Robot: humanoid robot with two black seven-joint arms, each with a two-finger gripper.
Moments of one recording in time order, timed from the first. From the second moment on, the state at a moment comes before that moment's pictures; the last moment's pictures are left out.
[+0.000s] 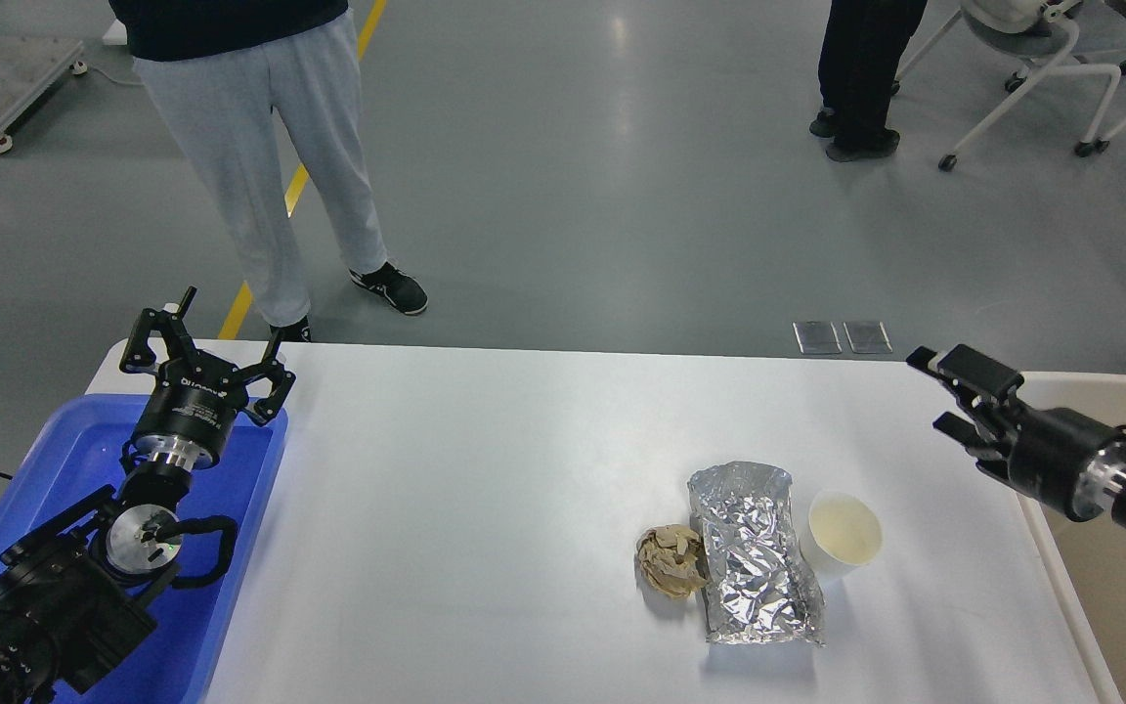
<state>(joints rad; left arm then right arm) -0.58 0.33 -0.76 -0.45 -0.17 -0.63 -0.53 0.49 -0.93 0.58 1.37 -0.84 -0.01 0.17</state>
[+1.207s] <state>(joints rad) -0.58 0.33 -0.76 -0.45 -0.17 -0.63 -0.53 1.06 -0.94 -0.20 1.31 -1.28 0.06 0.16</state>
